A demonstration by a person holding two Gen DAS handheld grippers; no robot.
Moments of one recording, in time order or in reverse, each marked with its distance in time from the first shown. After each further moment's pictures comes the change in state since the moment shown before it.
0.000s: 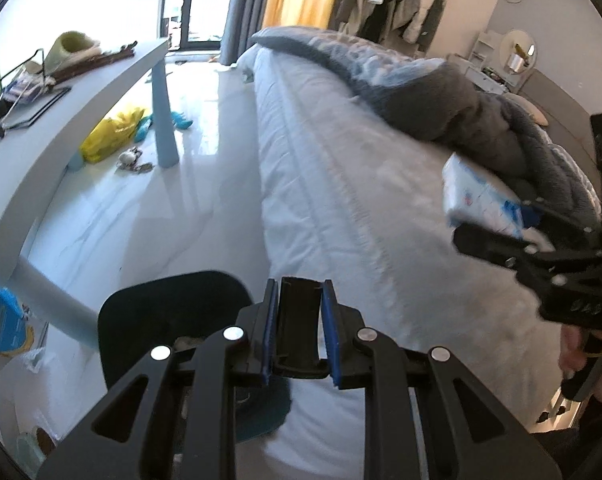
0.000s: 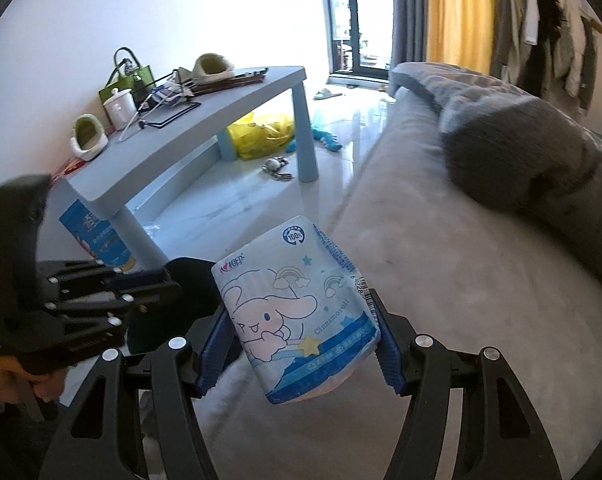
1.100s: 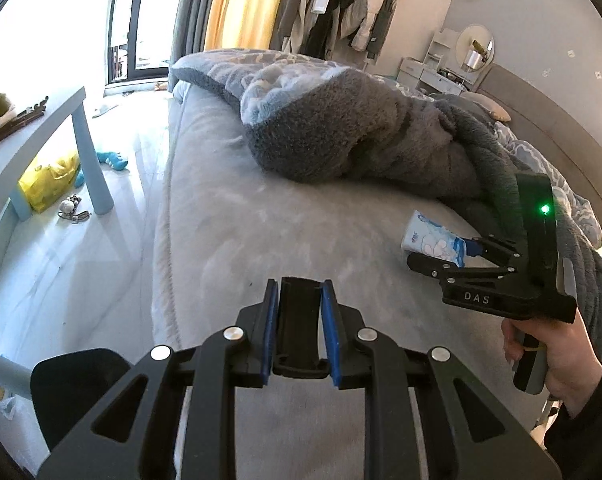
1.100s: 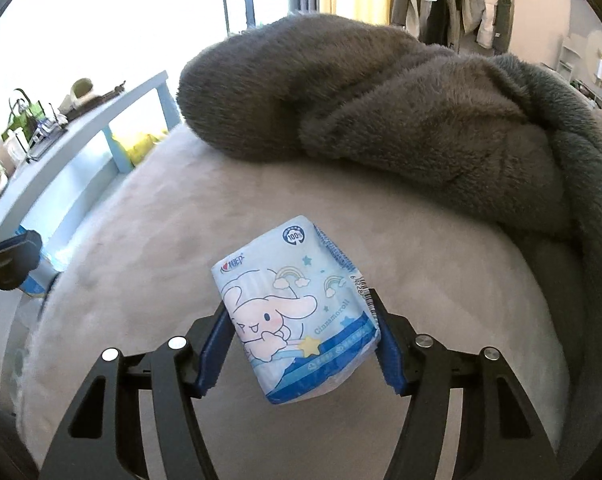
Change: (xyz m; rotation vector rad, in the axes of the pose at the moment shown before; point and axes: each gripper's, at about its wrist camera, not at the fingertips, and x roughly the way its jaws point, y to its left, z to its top) left arm 0.037 -0.132 0.065 0.095 -0.077 -0.122; right arm -0.023 -0.205 -0.041 0.189 0.030 -0.244
